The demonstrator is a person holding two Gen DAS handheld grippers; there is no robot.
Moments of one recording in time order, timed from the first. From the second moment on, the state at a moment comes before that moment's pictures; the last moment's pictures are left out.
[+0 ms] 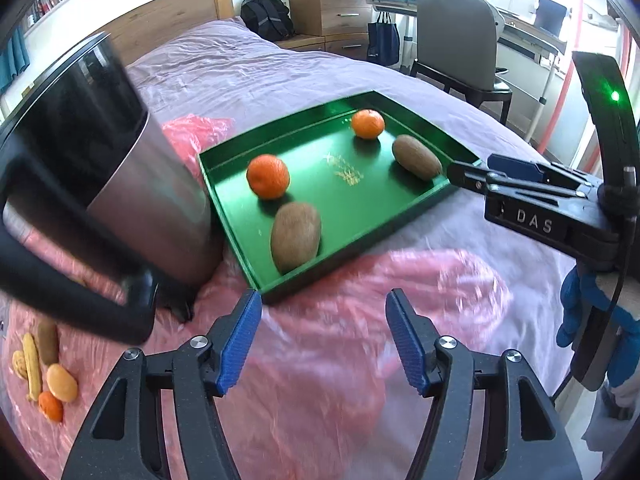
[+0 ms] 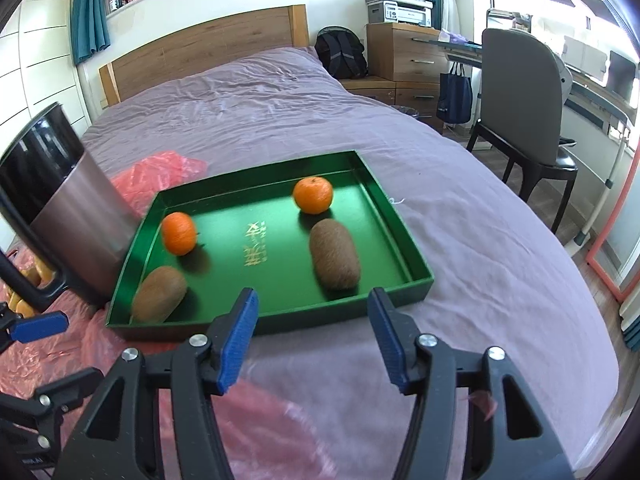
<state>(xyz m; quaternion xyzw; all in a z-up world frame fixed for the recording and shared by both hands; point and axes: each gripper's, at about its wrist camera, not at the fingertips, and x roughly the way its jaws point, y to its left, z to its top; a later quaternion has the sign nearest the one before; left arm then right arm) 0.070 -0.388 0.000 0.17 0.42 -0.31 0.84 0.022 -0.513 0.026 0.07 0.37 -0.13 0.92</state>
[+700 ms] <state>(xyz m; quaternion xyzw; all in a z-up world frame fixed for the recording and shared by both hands) 0.024 -0.217 -0.009 0.14 0.45 -0.19 0.86 -0.033 -0.357 0.023 0.06 0.40 -0.06 0.91</state>
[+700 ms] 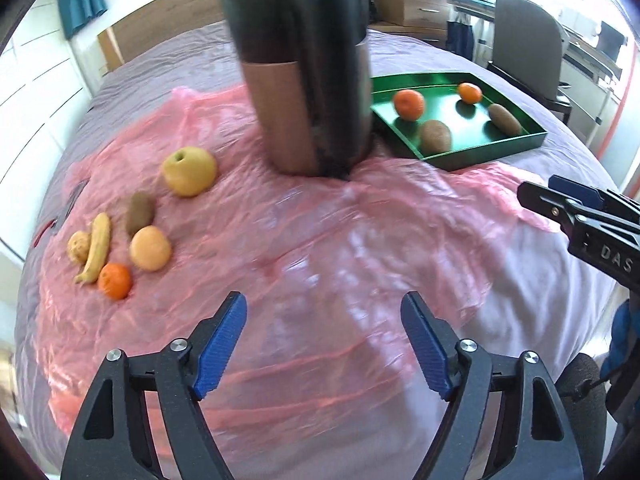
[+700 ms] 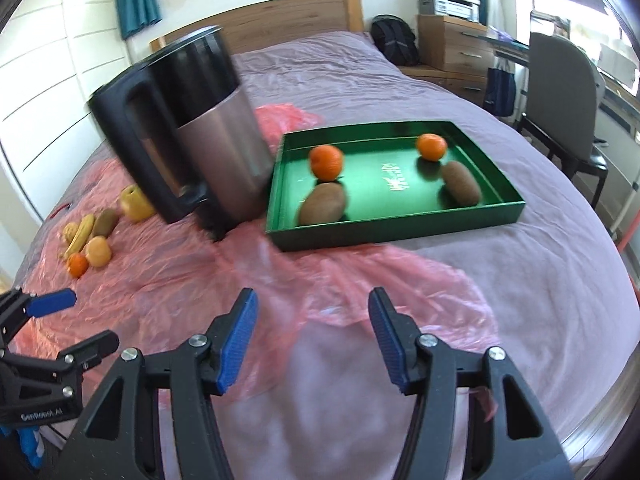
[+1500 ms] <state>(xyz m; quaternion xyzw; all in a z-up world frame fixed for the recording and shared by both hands) 0.061 0.002 -0.053 -0.01 0.47 -0.05 0.88 -0.003 -0.167 0.005 -0.02 0.44 0.08 0.89</state>
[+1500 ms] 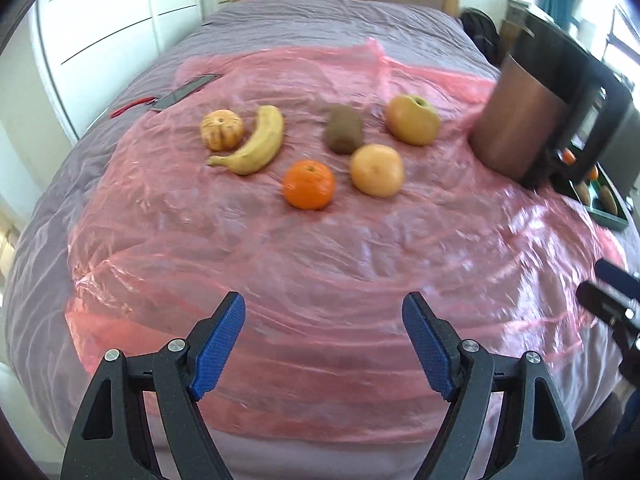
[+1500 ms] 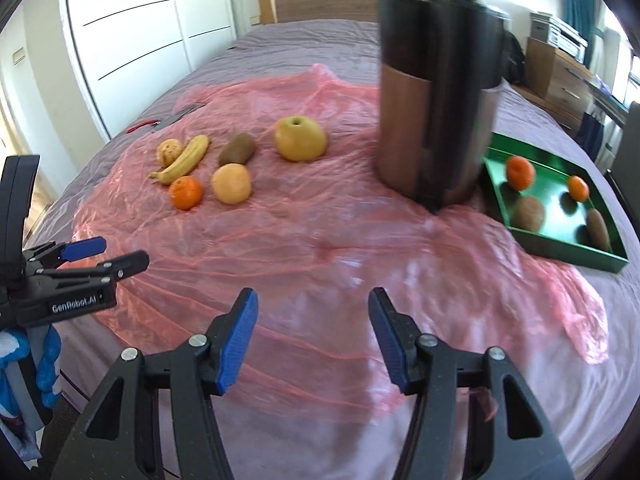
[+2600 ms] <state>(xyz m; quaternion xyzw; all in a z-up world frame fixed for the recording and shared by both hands) 0.172 0.014 -0.103 -0.03 0.47 -0.09 0.88 0.167 -0.070 -0.057 -0.01 0.46 0.22 0.86</state>
